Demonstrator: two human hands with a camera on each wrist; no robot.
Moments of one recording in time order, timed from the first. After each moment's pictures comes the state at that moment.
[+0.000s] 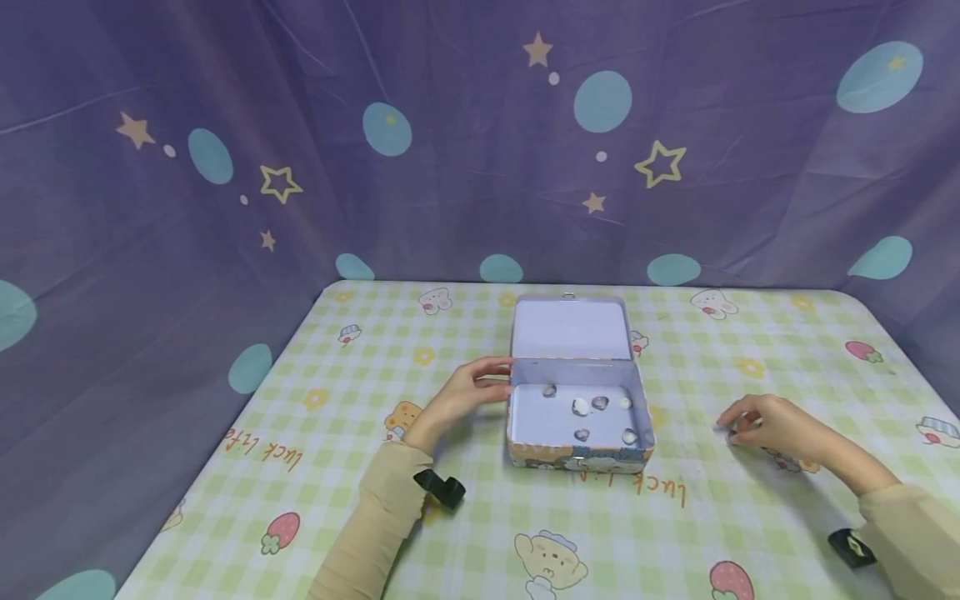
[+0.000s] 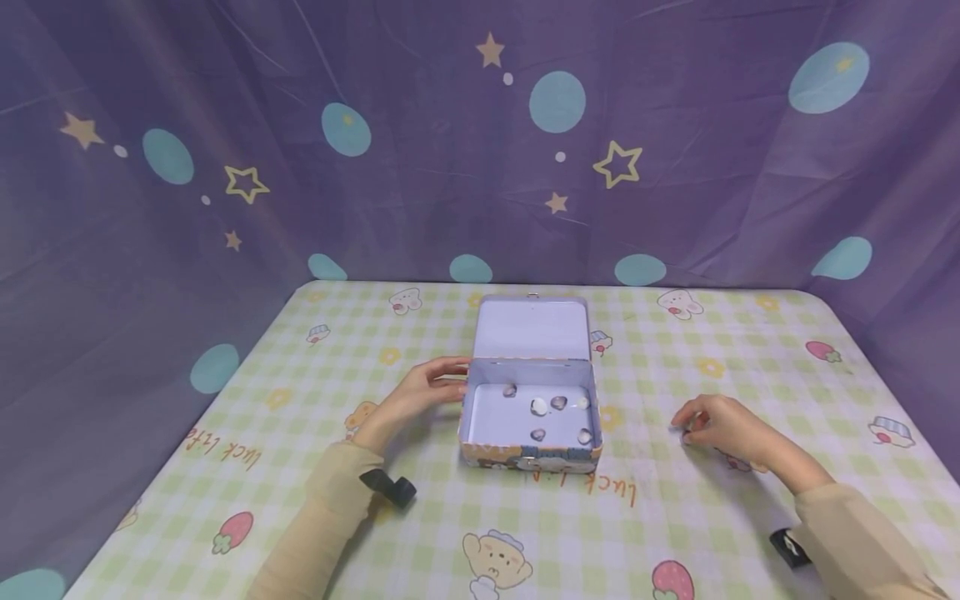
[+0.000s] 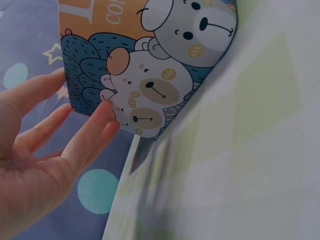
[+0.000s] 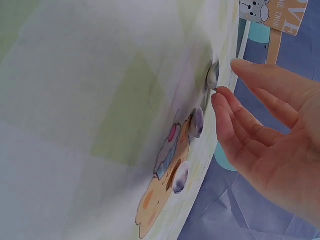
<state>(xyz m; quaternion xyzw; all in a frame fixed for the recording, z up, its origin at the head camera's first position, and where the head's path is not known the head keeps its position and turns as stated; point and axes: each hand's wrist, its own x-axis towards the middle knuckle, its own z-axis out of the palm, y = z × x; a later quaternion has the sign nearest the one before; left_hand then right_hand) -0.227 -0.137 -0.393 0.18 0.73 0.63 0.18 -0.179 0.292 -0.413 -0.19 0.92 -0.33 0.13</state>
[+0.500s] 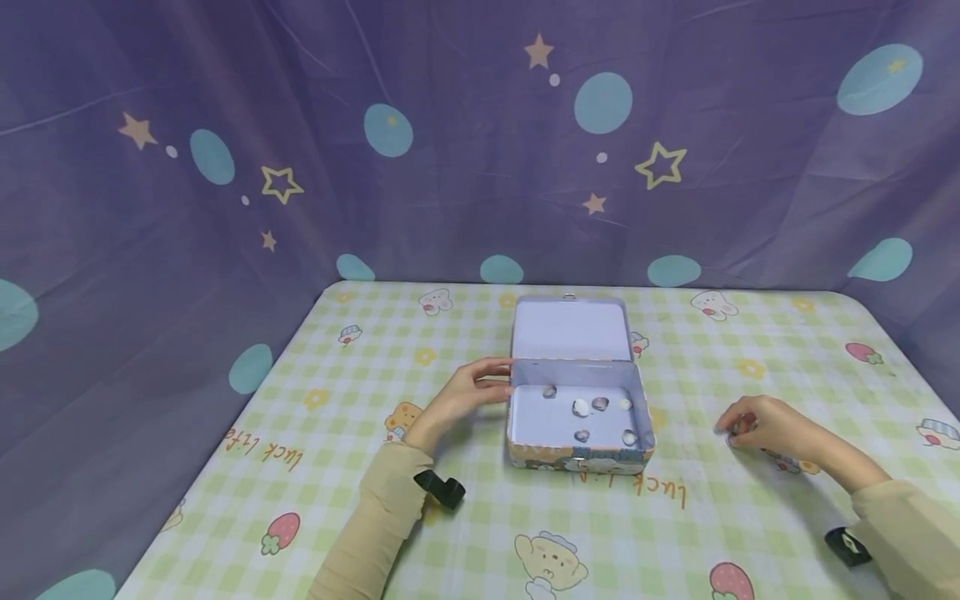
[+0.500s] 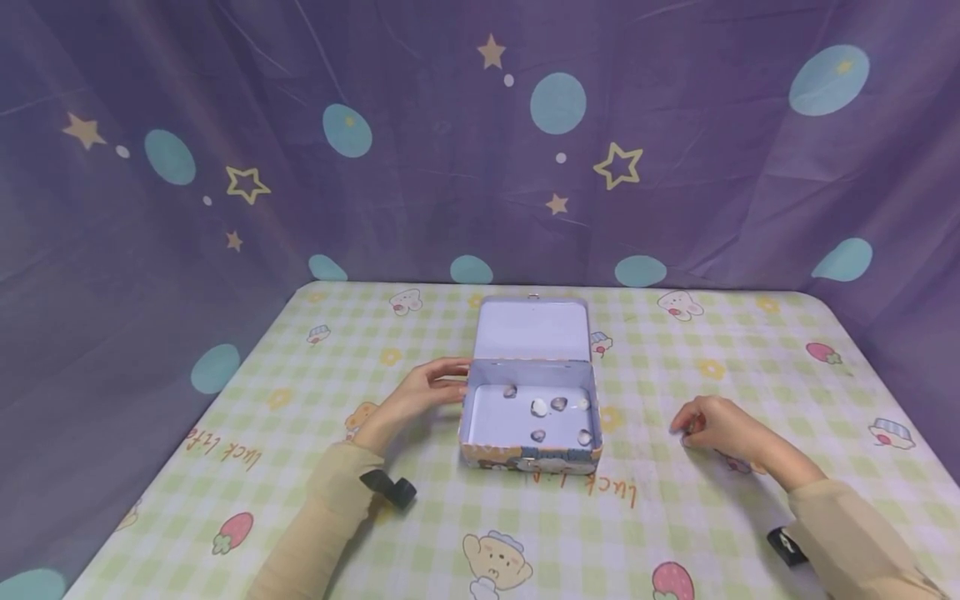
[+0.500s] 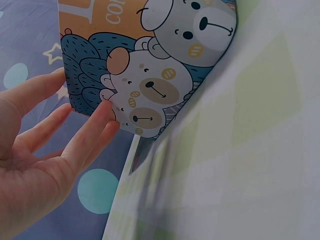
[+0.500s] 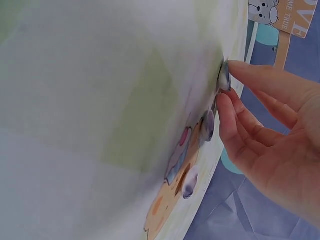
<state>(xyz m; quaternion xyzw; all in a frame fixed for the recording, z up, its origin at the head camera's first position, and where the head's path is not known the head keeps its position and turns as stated) -0.223 -0.135 -0.388 0.18 0.73 0.63 0.18 -0.186 0.292 -0.420 -0.21 0.92 -0.31 0.12</state>
